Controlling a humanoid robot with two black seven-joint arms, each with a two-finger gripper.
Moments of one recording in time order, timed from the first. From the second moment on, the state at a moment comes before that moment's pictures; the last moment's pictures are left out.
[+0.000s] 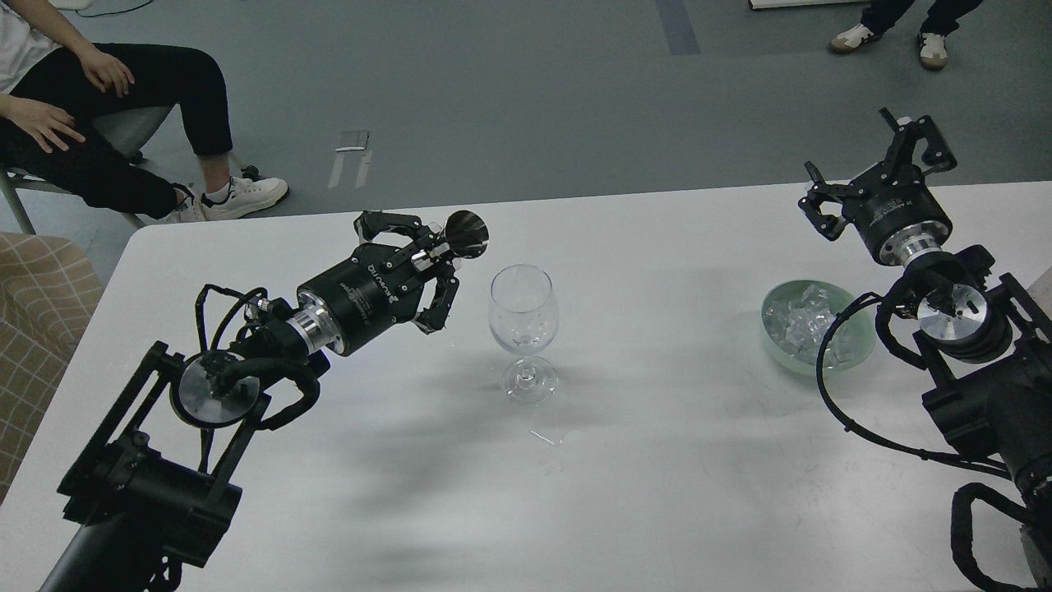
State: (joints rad) left arm -0.29 0.21 -1.27 -1.50 0.20 -0.07 0.47; right arm 0.58 -0.17 1.43 0.66 -0.36 0.33 0.06
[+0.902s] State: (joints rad) left arm -0.32 0.20 -1.25 -1.50 0.31 -0.05 0.48; right arm 0.58 -0.17 1.43 0.66 -0.36 0.33 0.06
